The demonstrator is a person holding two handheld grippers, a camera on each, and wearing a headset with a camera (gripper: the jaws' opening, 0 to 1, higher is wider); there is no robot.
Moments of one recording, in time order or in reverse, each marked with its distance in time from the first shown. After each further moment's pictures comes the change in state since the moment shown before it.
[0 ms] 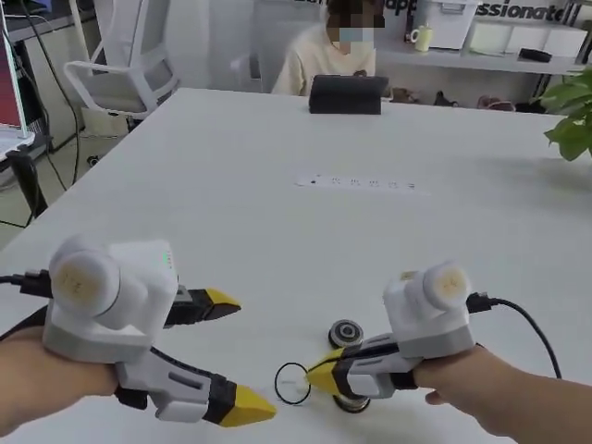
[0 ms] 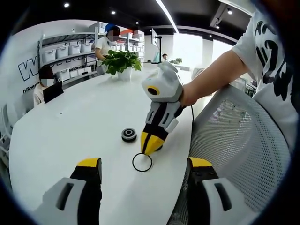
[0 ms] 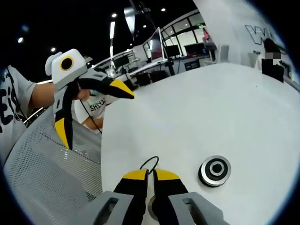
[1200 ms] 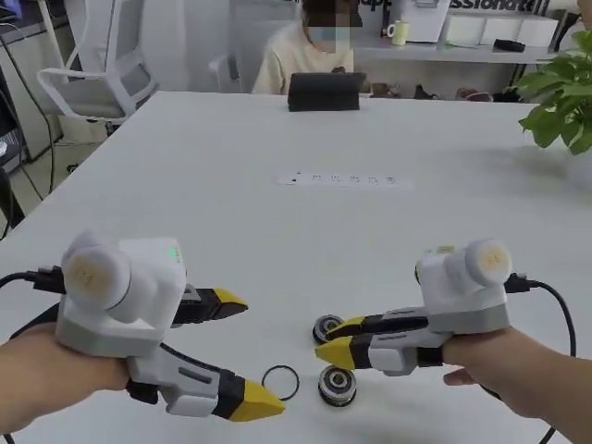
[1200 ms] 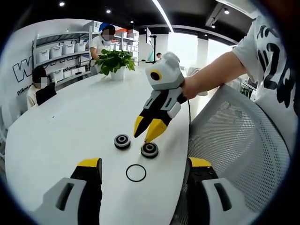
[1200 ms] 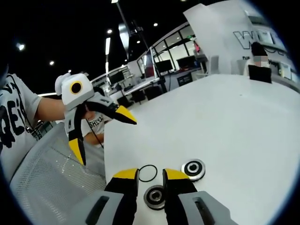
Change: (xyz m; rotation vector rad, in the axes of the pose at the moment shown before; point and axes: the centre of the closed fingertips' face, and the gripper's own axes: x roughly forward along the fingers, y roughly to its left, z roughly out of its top) left arm 0.022 -0.004 0.012 0.014 0.006 -0.057; right arm -0.053 -0.009 0.018 0.045 -0.154 -0.036
